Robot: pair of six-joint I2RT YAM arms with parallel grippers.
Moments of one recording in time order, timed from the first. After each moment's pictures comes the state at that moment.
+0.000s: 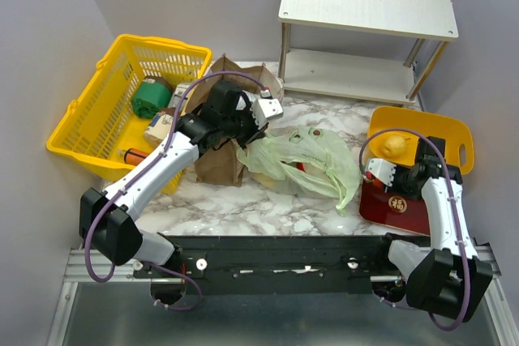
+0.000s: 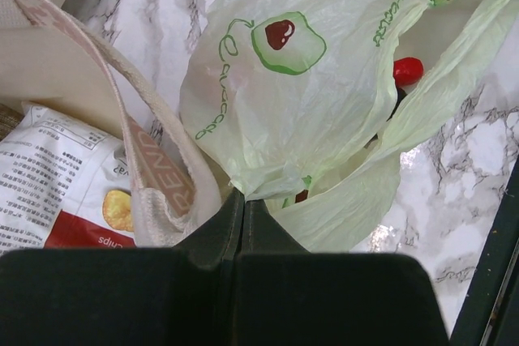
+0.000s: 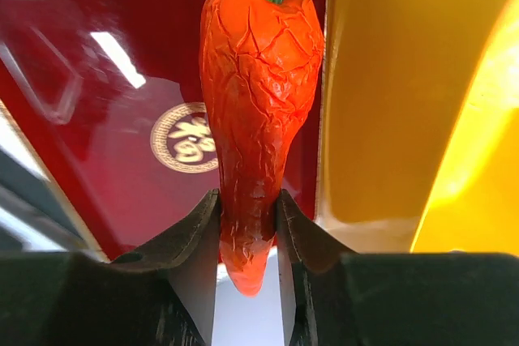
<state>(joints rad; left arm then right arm) -0.59 1.40 1.28 -0.52 0.44 0.44 -0.30 1.00 0.73 -0.97 -0.18 -1.54</state>
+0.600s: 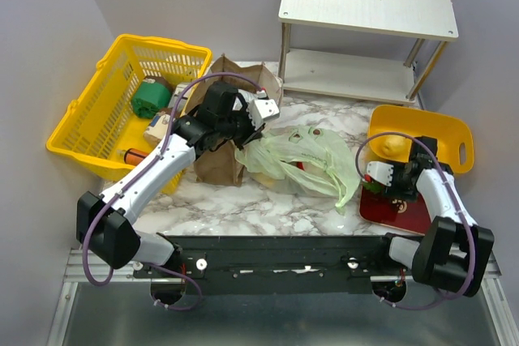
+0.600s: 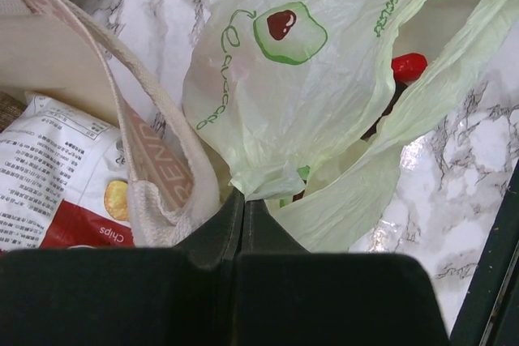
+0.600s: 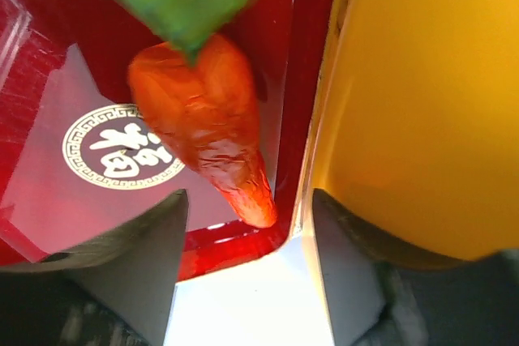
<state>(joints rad) -0.57 1.38 1.26 -0.52 0.44 0.44 -0.30 1.19 0.65 -0.71 -0.04 -1.64</state>
